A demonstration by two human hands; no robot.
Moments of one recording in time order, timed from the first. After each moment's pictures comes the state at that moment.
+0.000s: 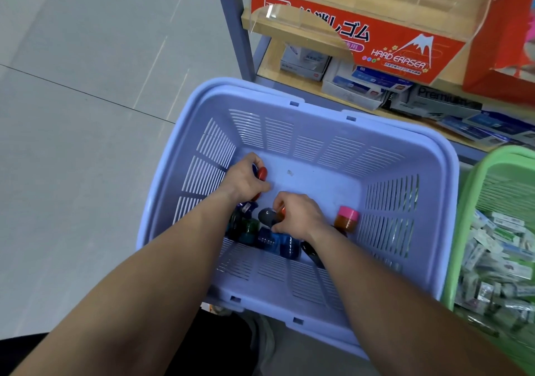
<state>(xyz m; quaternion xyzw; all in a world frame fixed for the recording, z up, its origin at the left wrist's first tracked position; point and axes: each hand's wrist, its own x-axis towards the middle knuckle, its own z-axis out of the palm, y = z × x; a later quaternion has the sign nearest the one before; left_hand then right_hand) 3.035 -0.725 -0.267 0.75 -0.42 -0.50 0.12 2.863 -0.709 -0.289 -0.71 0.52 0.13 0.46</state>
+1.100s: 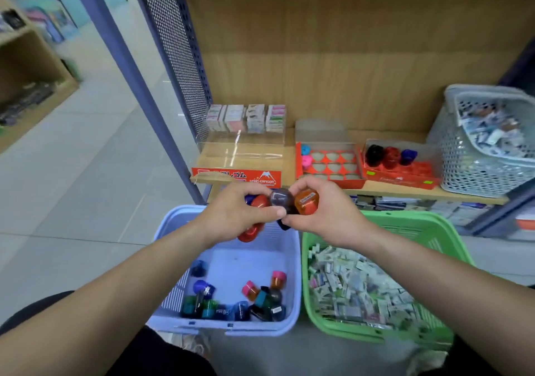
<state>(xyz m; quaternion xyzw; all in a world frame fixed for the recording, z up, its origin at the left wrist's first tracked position) 2.882 -0.681 0.105 0.54 -0.65 -0.47 0.26 2.677 -0.683 0.086 -0.69 0.52 -0.30 0.41</state>
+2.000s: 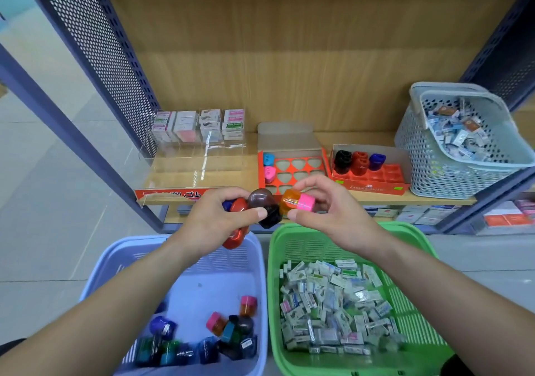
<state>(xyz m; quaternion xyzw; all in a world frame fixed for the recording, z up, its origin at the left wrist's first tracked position) 2.826 -0.754 0.077 0.54 -0.61 -0.50 0.30 2.592 -0.738 0.065 -0.58 0.52 -0.36 0.51</state>
